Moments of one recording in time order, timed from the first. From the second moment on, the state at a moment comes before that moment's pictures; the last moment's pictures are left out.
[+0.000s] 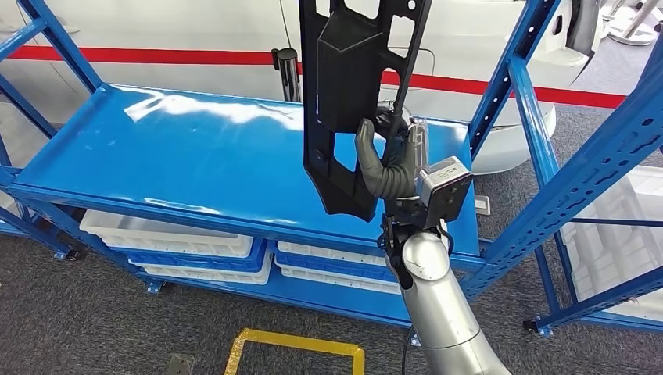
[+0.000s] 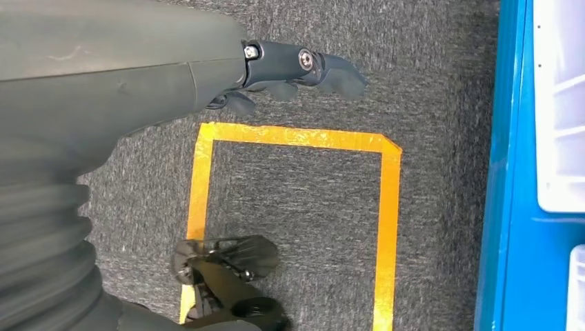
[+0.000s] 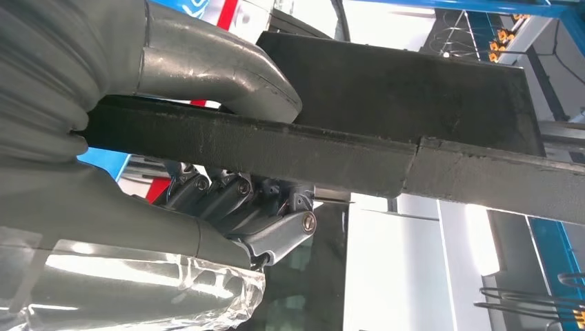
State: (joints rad) left arm -0.12 -0.11 0.52 -0.21 -0.50 0.18 -0.56; right arm -0.43 0.15 0.48 -1.47 0.11 -0.20 -0.40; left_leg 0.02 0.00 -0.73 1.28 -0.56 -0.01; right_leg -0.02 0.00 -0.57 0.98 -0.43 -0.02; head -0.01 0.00
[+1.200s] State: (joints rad) left arm -0.12 -0.11 0.53 -0.21 -0.50 0.18 -0.56; right arm -0.44 0.15 0.48 -1.47 0.11 -0.17 -0.43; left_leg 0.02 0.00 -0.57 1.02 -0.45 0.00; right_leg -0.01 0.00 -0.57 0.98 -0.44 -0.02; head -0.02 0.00
